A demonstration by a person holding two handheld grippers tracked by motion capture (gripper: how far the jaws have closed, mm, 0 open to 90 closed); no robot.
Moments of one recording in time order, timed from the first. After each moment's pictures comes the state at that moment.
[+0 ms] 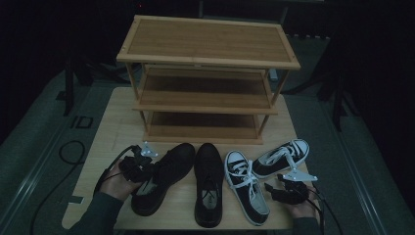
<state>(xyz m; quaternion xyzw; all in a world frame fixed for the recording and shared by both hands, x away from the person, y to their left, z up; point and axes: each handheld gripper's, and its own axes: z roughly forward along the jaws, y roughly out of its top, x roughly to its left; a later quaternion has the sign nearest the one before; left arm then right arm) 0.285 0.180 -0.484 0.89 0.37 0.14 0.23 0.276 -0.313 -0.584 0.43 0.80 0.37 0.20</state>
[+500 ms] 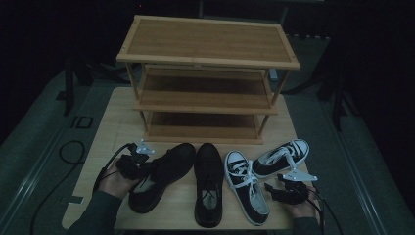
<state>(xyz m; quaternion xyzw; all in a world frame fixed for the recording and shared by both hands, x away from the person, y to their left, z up) 0.292 0.192 -0.483 0.87 0.39 0.14 0.26 0.276 -0.313 -0.584 0.43 0.80 0.37 0.20</state>
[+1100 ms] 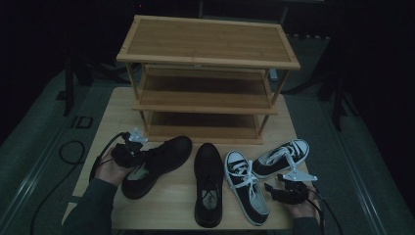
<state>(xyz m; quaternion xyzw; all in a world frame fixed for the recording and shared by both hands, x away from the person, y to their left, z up) 0.323 0.213 -0.478 0.87 0.39 0.15 0.27 0.276 -0.313 -0.584 0.43 0.80 0.37 0.20</state>
